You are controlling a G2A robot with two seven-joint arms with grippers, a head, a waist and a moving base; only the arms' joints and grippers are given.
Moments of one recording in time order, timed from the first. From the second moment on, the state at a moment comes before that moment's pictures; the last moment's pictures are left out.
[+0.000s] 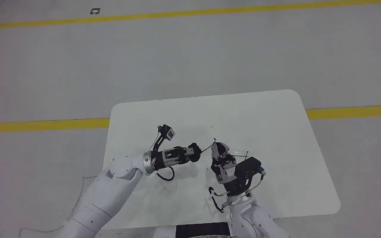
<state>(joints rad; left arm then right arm) 1.33 -1.07 -1.01 -1.49 -0.62 -0.34 -0.98 -1.93 -1.31 1.03 -1.98 -1.19 0.04 -0.39</state>
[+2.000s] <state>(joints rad) 1.31 -1.04 -1.08 -1.39 -0.57 -0.34 -1.29 -1.95 -1.30 1.04 -2.02 -1.02 0.00 -0.39</state>
